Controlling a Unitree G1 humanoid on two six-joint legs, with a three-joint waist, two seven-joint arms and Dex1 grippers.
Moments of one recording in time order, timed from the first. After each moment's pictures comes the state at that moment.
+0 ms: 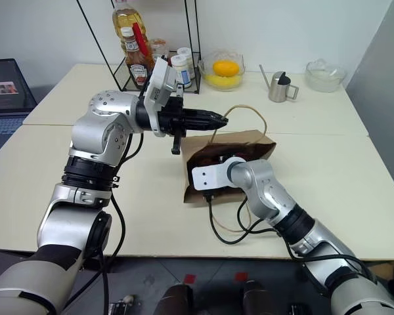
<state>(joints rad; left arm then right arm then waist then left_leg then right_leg) -1.09 0.44 -0.09 0.40 -0.37 0.32 -1.38 -0.80 -0.35 0.63 0.04 -0.73 0.36 0.84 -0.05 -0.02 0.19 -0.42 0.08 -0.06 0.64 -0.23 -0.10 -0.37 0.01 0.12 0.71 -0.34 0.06</state>
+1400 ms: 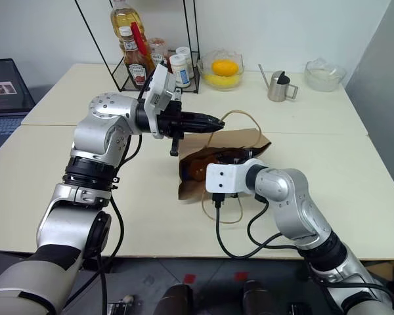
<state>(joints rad) -1.09 0.44 -0.10 0.46 -0.33 0.24 -1.41 -0.60 -0.44 0.44 -0.37 -0.58 0.45 0.89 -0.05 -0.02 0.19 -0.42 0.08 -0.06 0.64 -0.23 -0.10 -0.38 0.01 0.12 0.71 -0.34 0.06</state>
